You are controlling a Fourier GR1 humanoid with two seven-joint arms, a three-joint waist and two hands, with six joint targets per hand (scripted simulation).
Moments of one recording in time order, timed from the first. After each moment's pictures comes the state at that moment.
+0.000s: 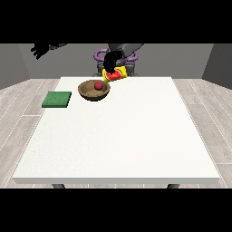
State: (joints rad) left arm -0.88 0.01 -0.59 -0.70 -1.41 0.29 0.49; right arm -0.31 -0.37 -0.36 -1.21 -0.35 0.28 0.01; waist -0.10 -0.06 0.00
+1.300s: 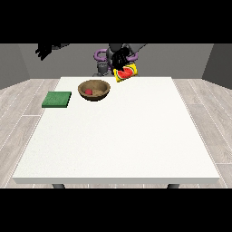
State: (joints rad) left arm -0.85 0.07 -0.58 -0.76 -1.59 0.13 0.34; right arm -0.26 -0.34 -0.35 -1.23 -0.38 0.26 0.05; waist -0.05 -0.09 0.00
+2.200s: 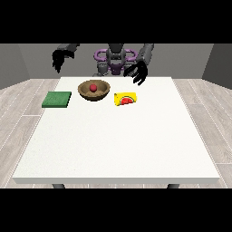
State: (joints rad) left arm -0.38 0.01 -0.18 -1.09 -0.48 0.42 -0.02; right arm -0.26 -0.21 -0.26 -1.32 -0.32 0.15 0.04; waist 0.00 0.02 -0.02
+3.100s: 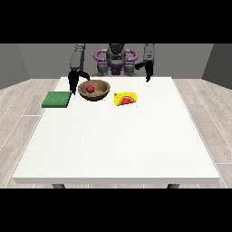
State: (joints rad) left arm -0.18 0.03 -0.16 -1.25 -0.11 0.16 -0.35; right arm -0.27 -0.09 -0.22 -0.98 -0.18 0.05 -0.30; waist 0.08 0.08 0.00
